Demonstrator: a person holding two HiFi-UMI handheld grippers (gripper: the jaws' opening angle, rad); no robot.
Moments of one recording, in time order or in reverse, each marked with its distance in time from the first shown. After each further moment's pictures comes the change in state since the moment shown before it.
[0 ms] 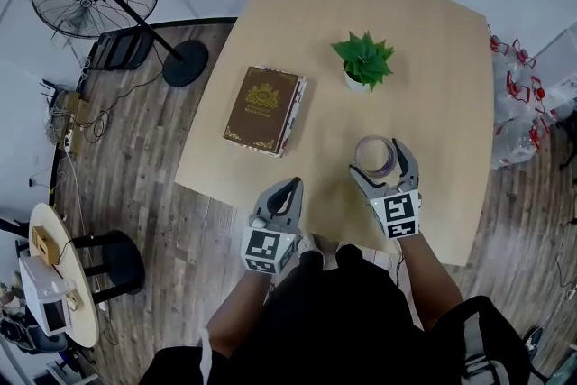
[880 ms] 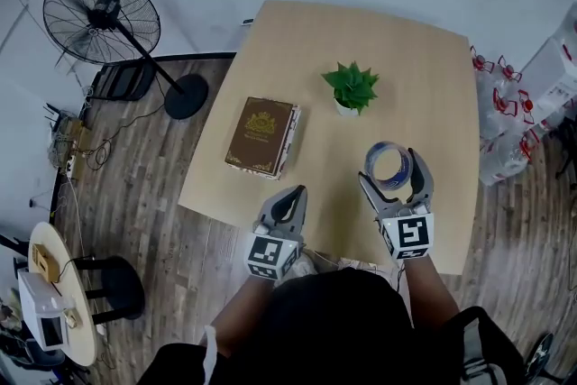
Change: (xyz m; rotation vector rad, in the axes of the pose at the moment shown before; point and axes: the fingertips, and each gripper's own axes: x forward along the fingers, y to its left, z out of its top) left arm 0.004 -0.023 0.046 0.034 -0.099 -0.060; right arm -0.076 -0.037 0.092 0.024 -0.269 -0.166
